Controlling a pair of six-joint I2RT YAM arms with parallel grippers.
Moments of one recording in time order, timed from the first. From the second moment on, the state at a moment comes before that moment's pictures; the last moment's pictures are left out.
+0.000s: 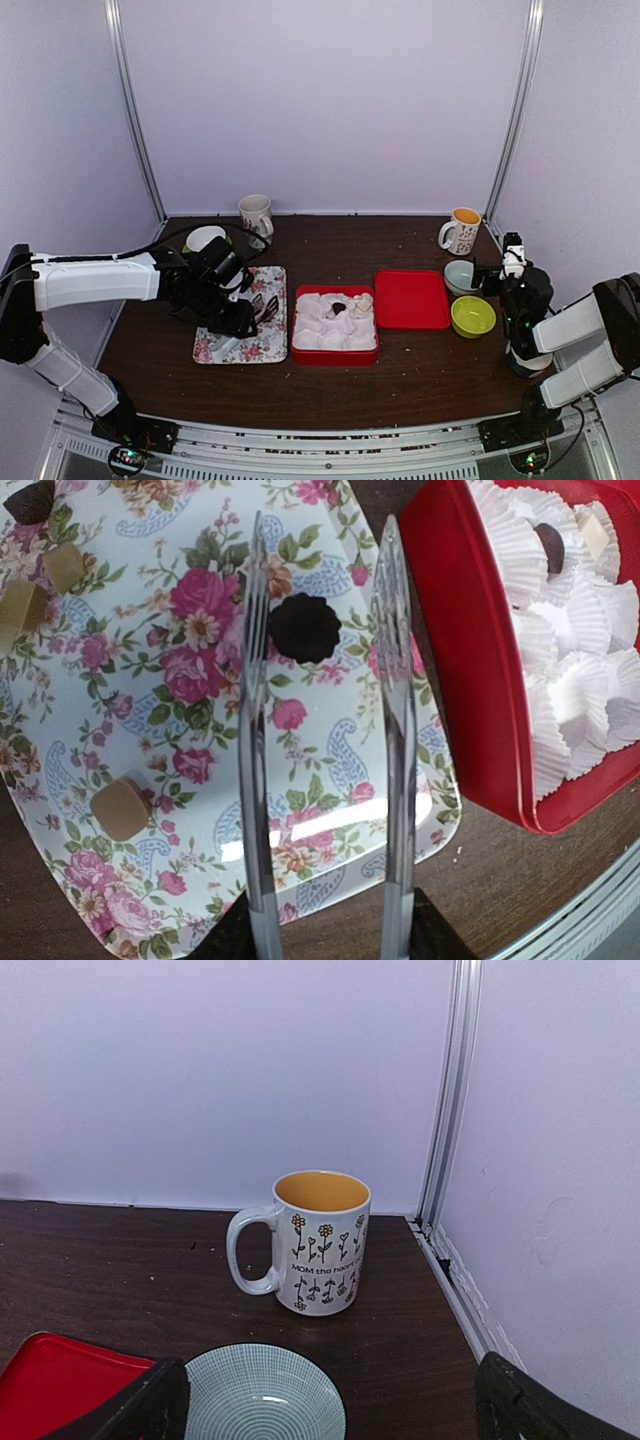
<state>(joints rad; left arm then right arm) -0.78 1.46 0.95 -0.65 0.03 -0.54 0.12 1.36 0.19 1.16 0.20 -0.05</state>
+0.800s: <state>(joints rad) -0.78 1.36 0.95 -0.67 0.02 -0.55 0.12 1.36 0.19 1.16 0.20 -0.05</state>
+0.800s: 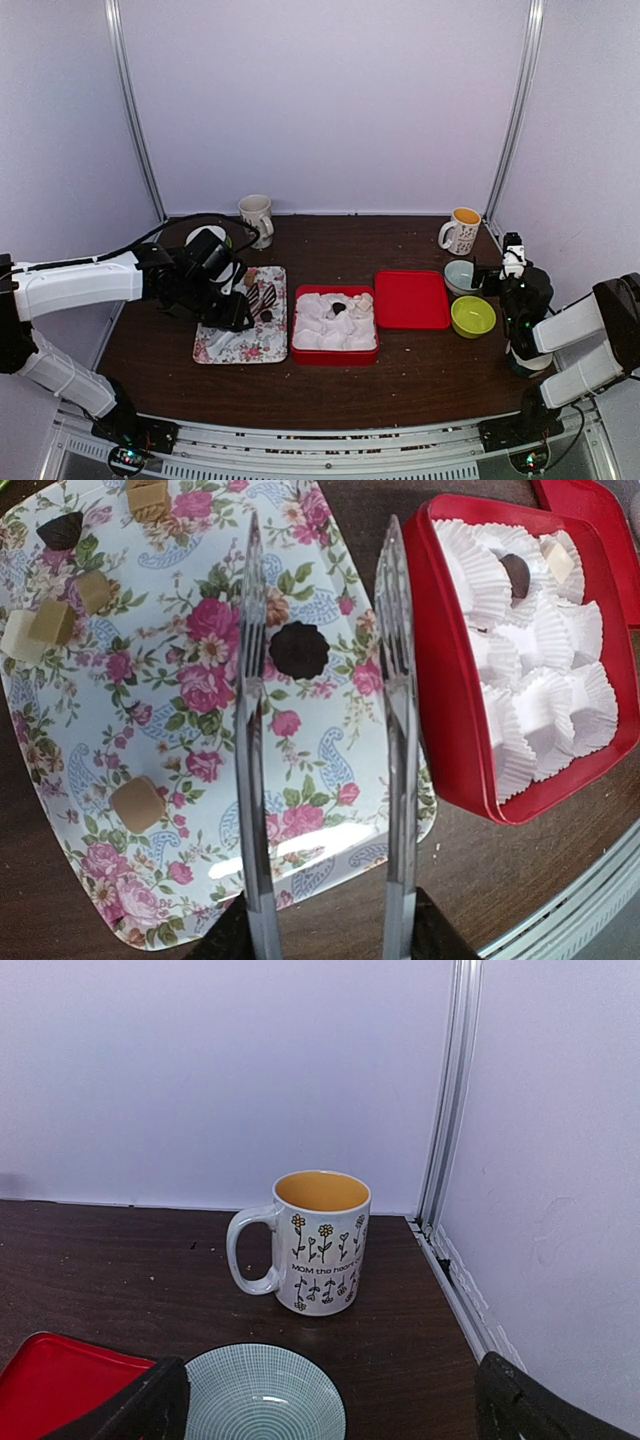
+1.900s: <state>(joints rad) -0.79 1.50 0.94 -0.67 0.07 -0.59 0.12 1.36 0.19 1.16 0.20 -0.05</state>
